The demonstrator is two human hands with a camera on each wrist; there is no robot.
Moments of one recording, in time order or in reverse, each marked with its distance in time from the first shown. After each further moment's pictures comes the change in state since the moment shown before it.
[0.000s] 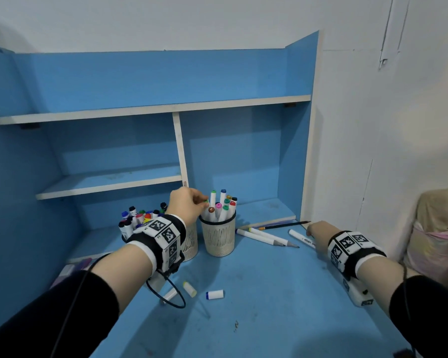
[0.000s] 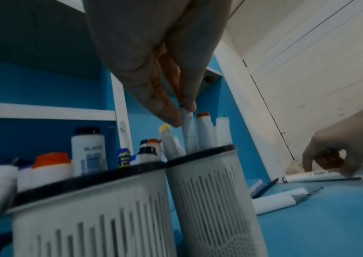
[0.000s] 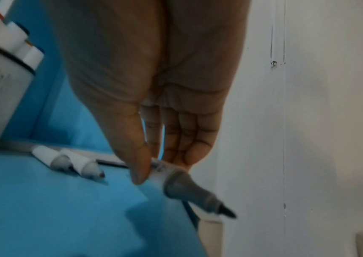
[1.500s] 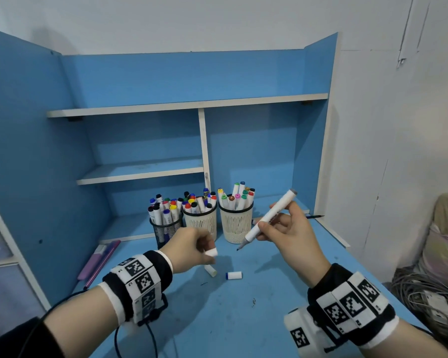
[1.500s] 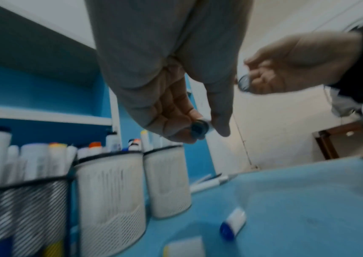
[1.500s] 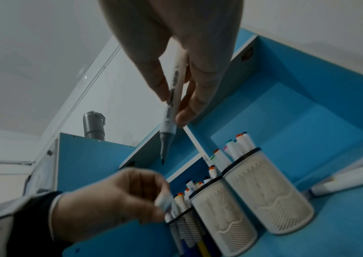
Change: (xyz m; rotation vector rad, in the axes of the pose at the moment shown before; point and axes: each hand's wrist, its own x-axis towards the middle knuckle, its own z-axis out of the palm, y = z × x) left_hand -0.111 -0.032 -0.044 0.169 -0.458 0.103; right_hand -0.163 -0.147 -0.042 1.704 0.400 -0.369
